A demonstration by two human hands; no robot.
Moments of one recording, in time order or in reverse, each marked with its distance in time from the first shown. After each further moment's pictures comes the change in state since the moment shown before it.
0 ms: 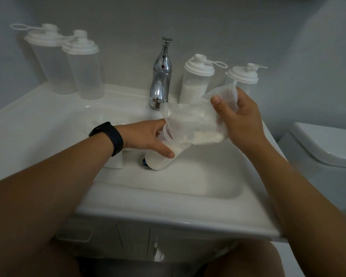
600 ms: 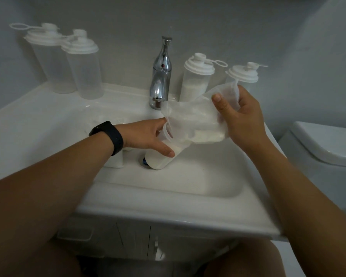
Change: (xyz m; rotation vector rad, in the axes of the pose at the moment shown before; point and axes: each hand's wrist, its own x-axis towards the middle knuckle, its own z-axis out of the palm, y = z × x) left_hand 0.000 -0.001 0.000 -0.003 -0.001 0.003; right_hand -0.001 -0.003 0.001 0.034 0.013 -0.031
